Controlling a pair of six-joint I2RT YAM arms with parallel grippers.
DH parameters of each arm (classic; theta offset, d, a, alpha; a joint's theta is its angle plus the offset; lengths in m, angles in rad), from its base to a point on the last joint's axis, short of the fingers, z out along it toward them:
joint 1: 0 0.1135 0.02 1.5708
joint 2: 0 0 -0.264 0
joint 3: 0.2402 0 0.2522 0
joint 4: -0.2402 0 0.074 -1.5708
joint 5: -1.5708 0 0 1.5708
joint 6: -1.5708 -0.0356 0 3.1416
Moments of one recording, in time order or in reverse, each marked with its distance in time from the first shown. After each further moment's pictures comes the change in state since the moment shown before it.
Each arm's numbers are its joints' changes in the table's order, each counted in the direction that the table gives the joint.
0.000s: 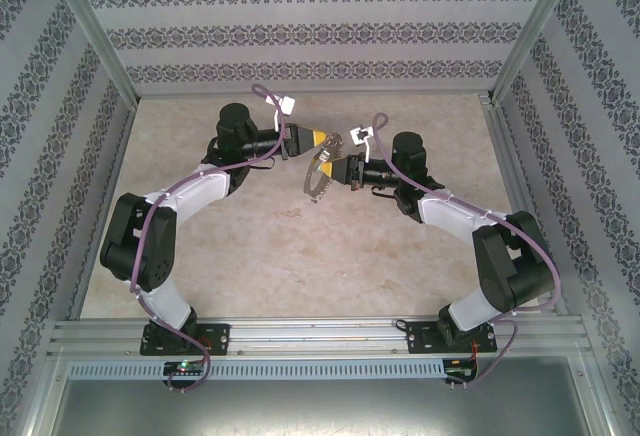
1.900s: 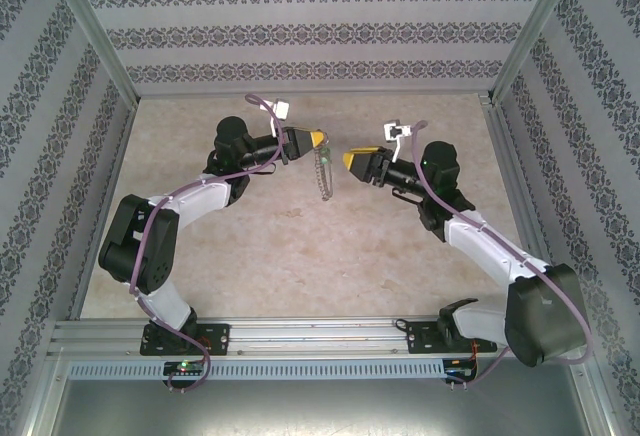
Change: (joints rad) left arm -0.013 0.014 -0.111 0.213 0.113 0.082; right arm -0.058 0.303 -0.108 -0.055 -0.208 -0.043
